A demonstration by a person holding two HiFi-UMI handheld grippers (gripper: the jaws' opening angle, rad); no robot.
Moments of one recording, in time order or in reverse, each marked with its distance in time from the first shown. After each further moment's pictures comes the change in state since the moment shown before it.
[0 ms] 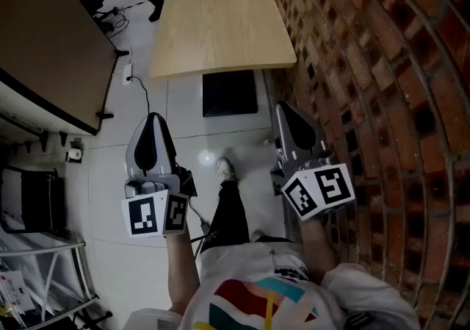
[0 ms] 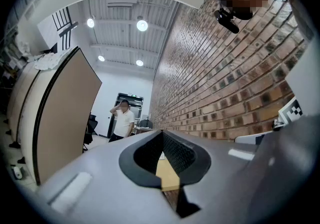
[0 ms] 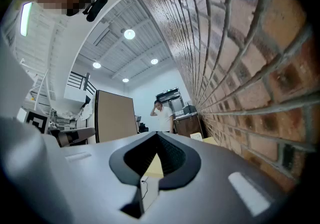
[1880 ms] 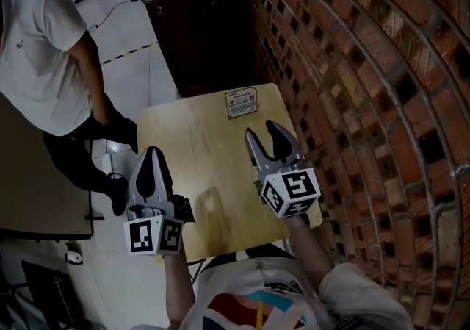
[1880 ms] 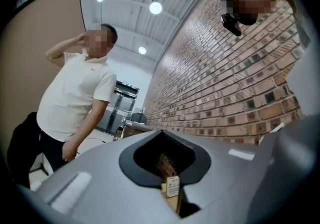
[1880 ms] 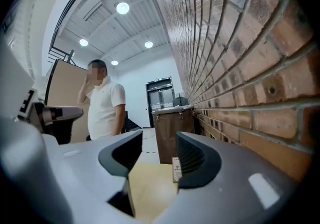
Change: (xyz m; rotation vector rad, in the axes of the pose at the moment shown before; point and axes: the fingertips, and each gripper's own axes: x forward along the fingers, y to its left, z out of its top) left arm 0.610 0.147 -0.124 -0.128 0.052 -0.111; right arm 0.587 -0.287 -0.052 -0.072 0.125 -0.133
